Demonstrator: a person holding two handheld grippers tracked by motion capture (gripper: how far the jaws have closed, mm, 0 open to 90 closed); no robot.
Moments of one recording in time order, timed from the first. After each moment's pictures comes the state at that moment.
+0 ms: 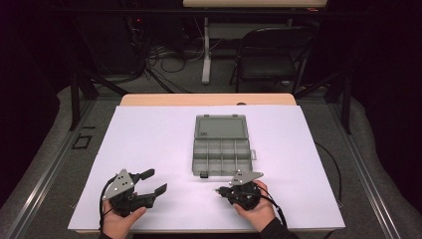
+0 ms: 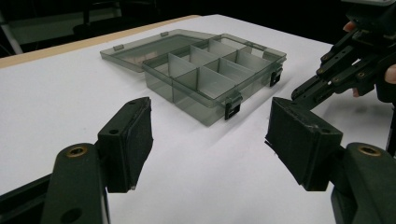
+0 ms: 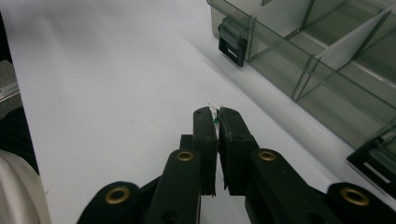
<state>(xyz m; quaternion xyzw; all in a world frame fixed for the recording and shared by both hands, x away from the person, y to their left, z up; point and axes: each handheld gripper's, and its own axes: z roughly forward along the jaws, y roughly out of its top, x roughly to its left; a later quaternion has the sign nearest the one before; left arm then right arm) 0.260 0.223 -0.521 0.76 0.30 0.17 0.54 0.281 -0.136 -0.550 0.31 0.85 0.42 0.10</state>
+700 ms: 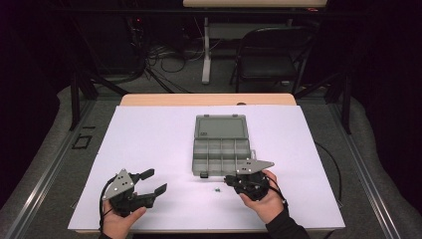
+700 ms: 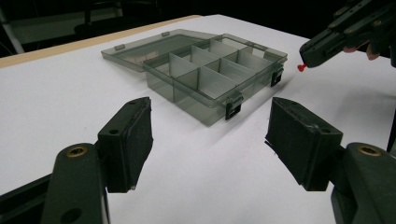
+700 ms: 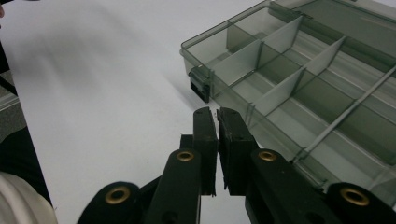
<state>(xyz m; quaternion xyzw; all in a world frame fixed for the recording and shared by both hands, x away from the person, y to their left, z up) 0.259 0.223 -0.520 0.76 0.31 0.18 0.54 0.290 -0.152 -0.505 0.32 0.83 0.43 0.12</state>
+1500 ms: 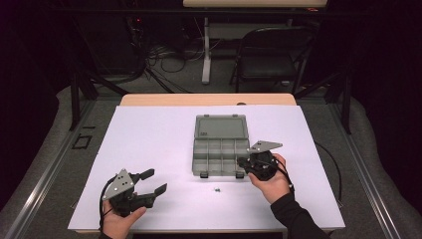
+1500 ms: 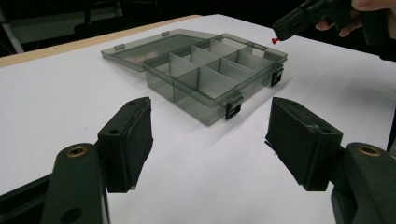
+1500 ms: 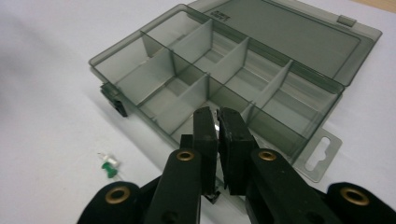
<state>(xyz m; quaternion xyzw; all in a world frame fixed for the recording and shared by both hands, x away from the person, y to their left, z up) 0.260 0.224 -0.521 0.76 0.31 0.17 0.54 0.333 -0.177 -0.495 0.39 0.82 0.39 0.16</state>
